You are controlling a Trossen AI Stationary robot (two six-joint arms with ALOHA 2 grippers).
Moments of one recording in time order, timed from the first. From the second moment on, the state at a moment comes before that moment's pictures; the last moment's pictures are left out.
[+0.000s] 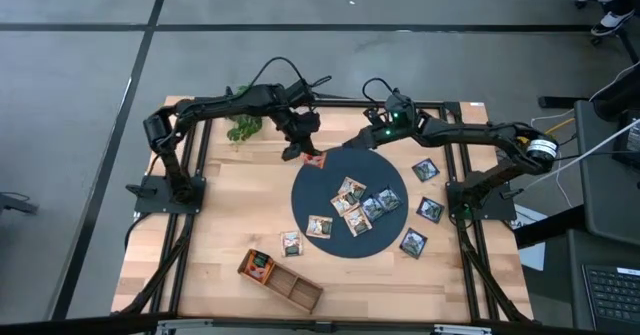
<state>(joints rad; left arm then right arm) 0.50 1.76 1.43 -0.77 0.64 0.40 -0.51 1.45 0.76 0.28 -0.63 0.88</state>
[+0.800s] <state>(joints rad) 0.37 1.44 1.00 -0.31 0.63 -0.05 -0.12 1.15 0.76 -0.10 -0.10 0.93</state>
